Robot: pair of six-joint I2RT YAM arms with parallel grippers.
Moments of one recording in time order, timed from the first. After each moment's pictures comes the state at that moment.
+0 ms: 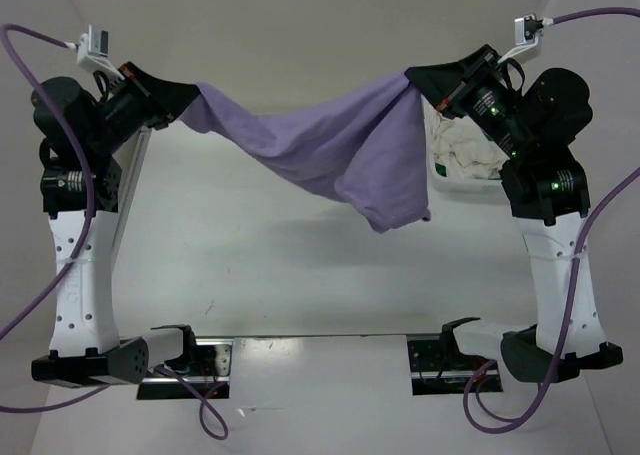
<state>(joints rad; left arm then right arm) 0.10 1.21 1.64 -0.40 0.62 -0.71 0.21 1.23 1.84 -0.42 -0.35 0.78</state>
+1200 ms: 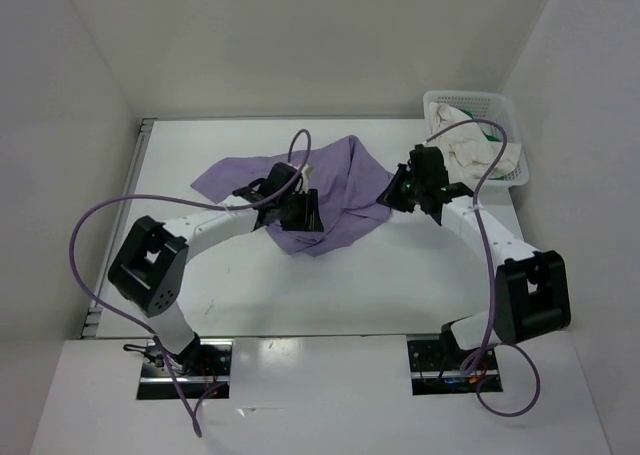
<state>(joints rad) -0.58 1.67 1.13 -0.30 0.20 -0.54 0.26 1.43 1.01 -0.33 -0.15 0.71</state>
